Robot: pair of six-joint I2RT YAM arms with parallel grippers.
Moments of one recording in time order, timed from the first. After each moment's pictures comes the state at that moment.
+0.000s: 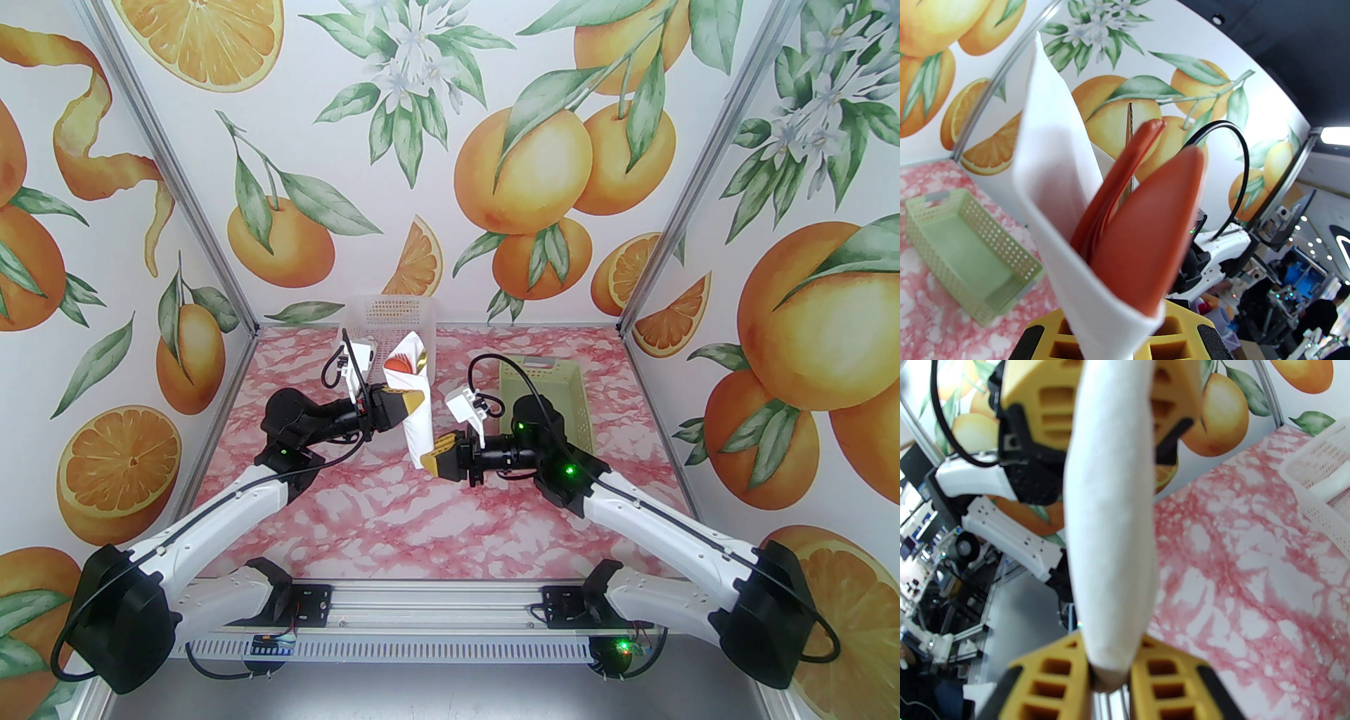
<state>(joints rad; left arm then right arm) -0.50 1.15 0.73 0.74 0.83 -0.91 0.71 1.14 0.79 0.10 -0.83 0.37</state>
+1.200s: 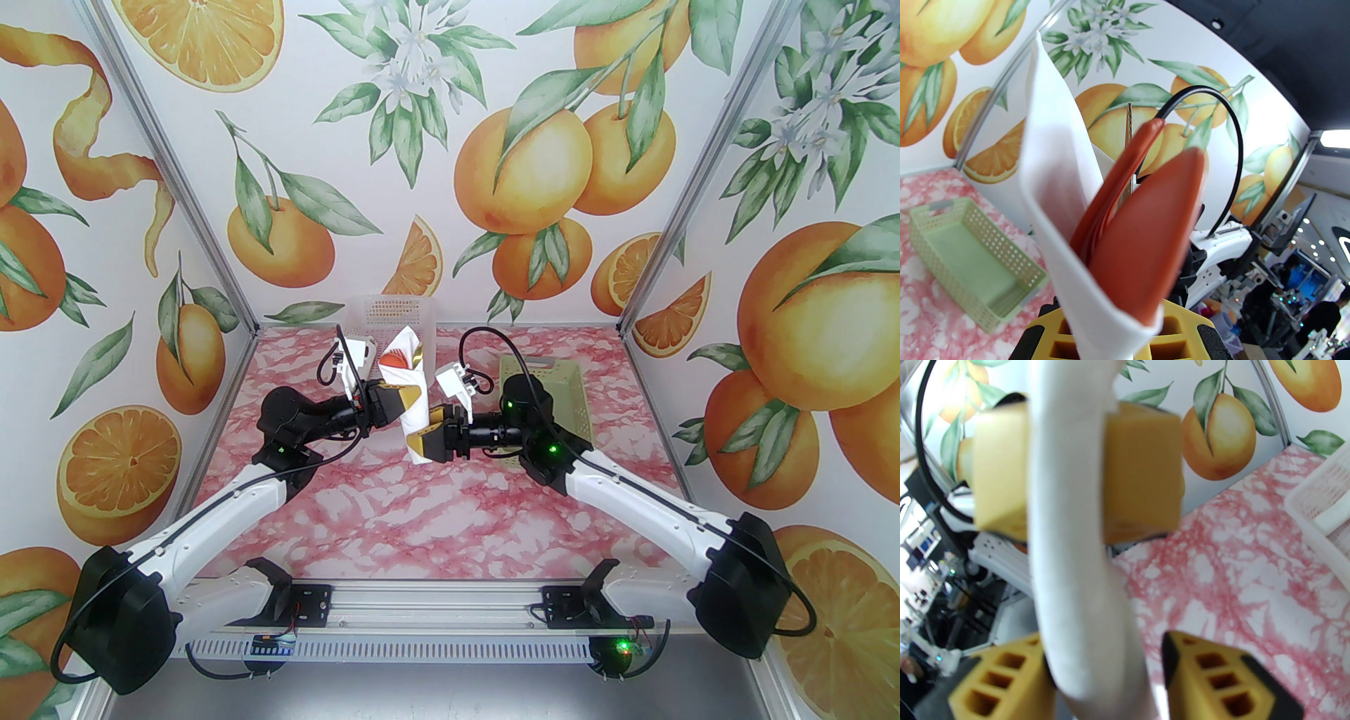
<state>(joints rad) -0.49 1.15 0.74 0.76 0.83 -0.91 0.70 1.28 0.91 0.26 -0.87 0.49</state>
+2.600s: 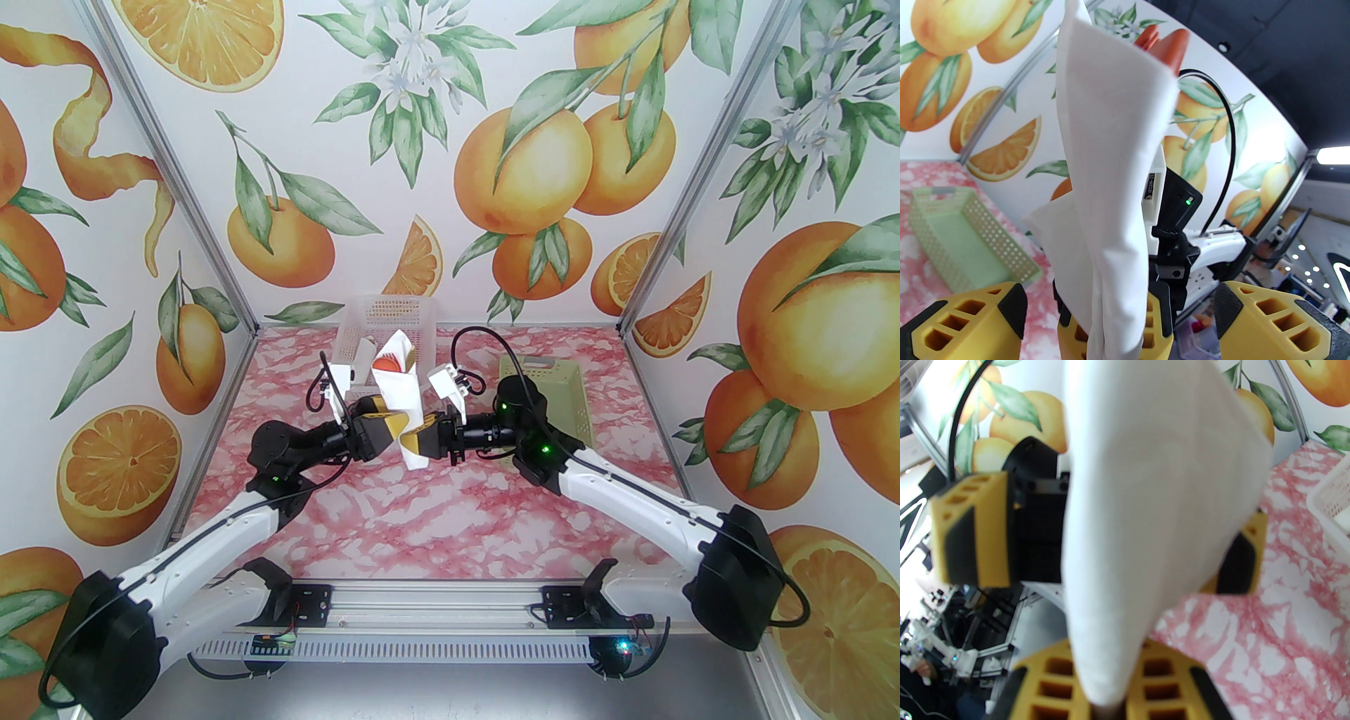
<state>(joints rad) -0.51 1.08 0.54 0.94 0.73 -1.03 0.73 1.31 0.92 0.30 -0.90 0.55</state>
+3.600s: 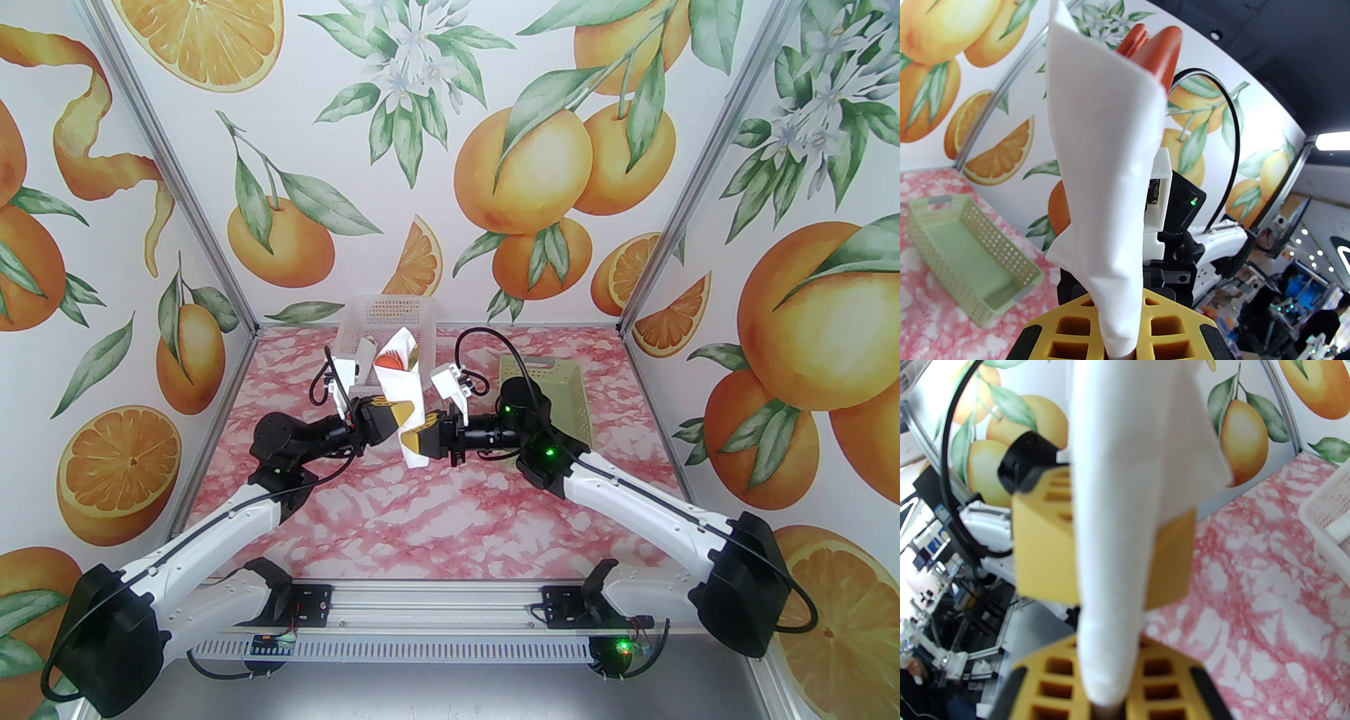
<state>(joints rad) -0.50 1.06 0.62 0.81 0.78 -0.93 0.74 1.27 0.92 0.27 -0.83 0.50</state>
